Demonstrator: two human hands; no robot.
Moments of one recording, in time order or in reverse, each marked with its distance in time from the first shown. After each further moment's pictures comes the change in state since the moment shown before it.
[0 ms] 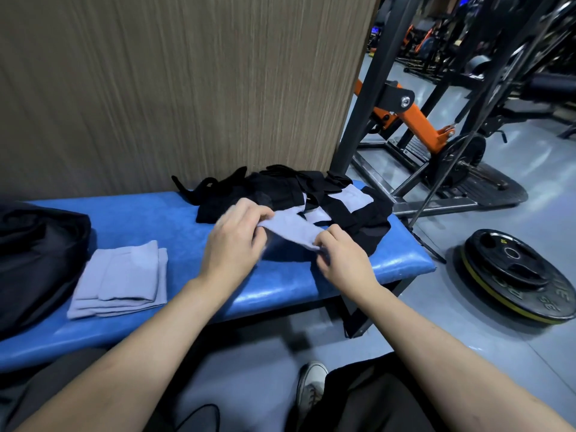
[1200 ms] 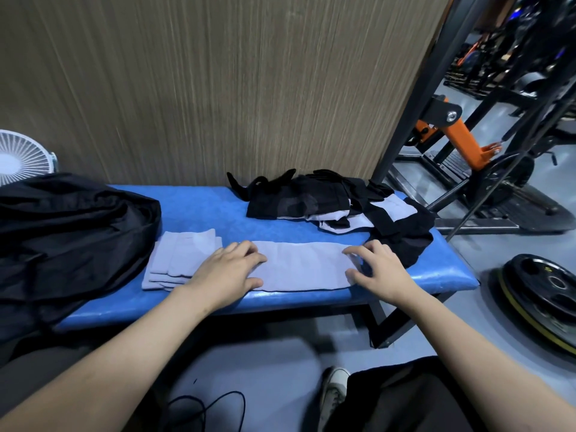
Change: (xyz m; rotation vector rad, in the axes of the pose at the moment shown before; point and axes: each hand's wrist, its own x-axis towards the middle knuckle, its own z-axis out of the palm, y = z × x) left_hand -0.065 -0.080 -0.057 0.319 -0.645 -0.099; right_hand -0.003 0.001 -0.001 0.048 -0.315 0.066
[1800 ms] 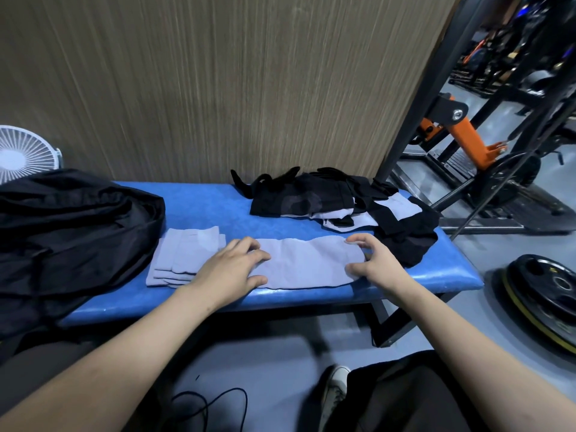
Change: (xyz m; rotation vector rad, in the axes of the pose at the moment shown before) left_hand -0.004 0.002 0.000 -0.074 0.024 -0.031; right_hand 0.009 -0.030 -0.004 0.767 -0.020 0.332
